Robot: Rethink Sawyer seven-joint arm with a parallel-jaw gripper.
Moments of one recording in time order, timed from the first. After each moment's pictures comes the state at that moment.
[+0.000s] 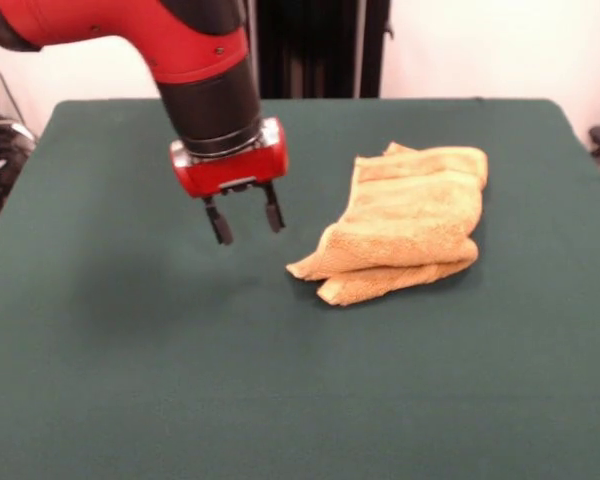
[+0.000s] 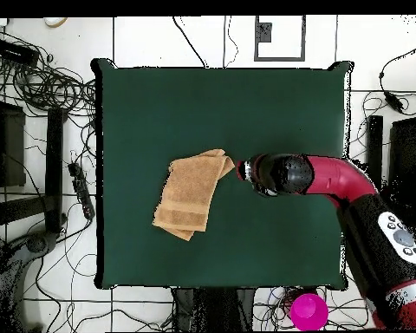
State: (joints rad) arm -0.76 -0.46 0.57 1.57 -0.51 0.69 1.57
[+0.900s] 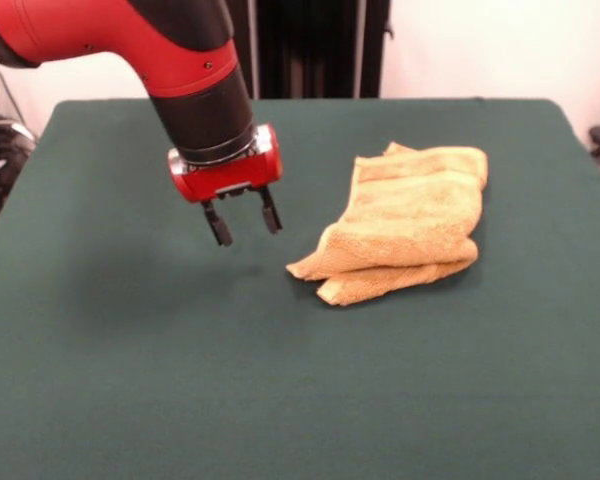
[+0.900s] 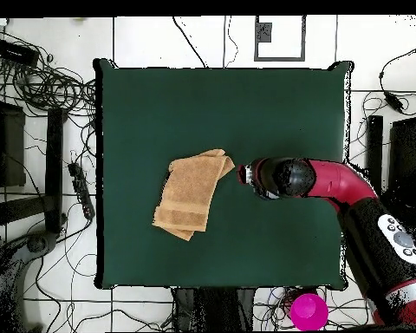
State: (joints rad) arm -0.79 -0.43 0.58 1.57 -0.52 0.70 1.57
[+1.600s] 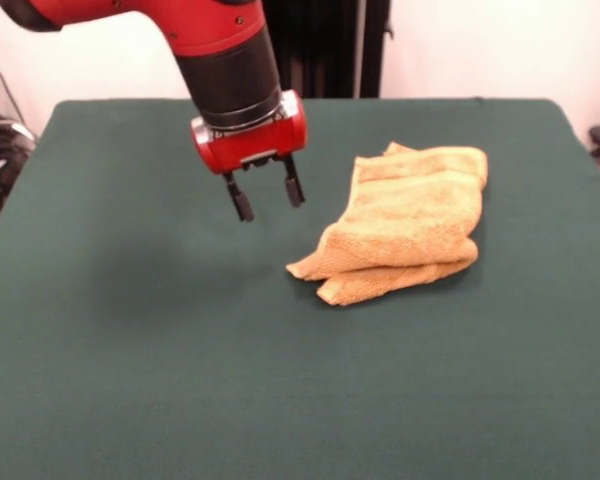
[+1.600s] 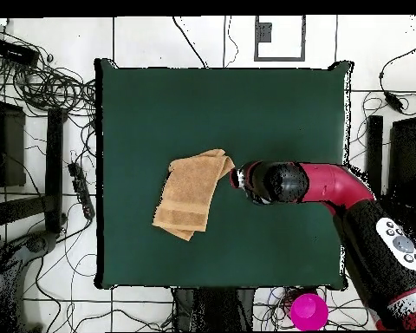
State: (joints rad) arm -0.78 -0.51 0.62 1.66 -0.52 0.67 1.57
